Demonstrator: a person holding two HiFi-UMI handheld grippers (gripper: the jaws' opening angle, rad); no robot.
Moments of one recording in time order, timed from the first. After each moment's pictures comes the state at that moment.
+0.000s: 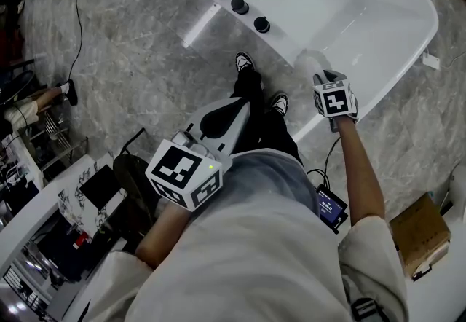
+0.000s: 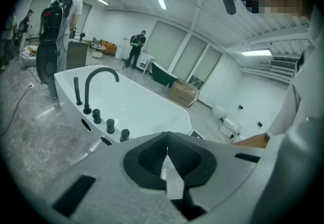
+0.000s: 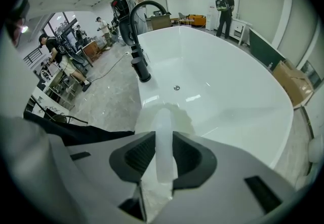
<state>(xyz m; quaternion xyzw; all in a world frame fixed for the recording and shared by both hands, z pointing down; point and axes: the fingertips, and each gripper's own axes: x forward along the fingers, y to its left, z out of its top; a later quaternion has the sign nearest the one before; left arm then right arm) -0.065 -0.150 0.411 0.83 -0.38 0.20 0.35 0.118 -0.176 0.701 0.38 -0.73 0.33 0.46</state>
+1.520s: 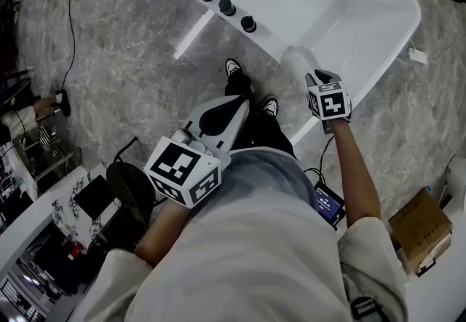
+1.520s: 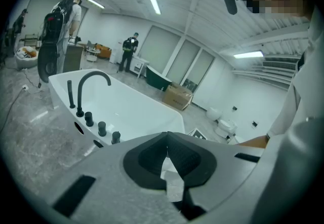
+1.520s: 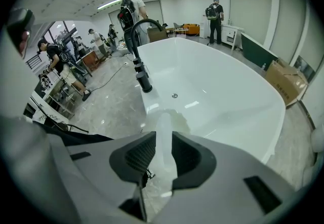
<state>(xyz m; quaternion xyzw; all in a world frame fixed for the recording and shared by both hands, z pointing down) -0.045 -0.123 0.392 0.85 -0.37 0.18 0.33 0.128 -0.158 0.654 0.42 -0.74 0.32 0.42</state>
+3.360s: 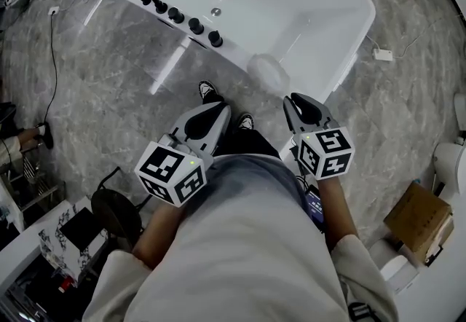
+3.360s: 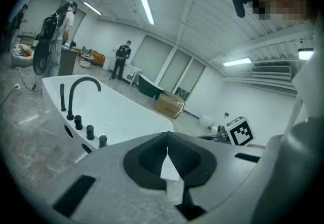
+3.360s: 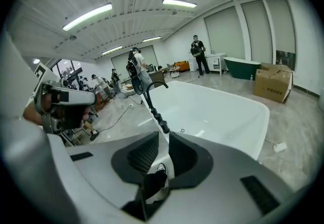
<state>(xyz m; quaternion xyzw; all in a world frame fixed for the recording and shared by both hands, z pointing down) -0.017 -0.078 0.362 0.88 -0.35 0.12 0.31 0.122 -0.081 0.441 0.49 -0.79 0.30 0.20</state>
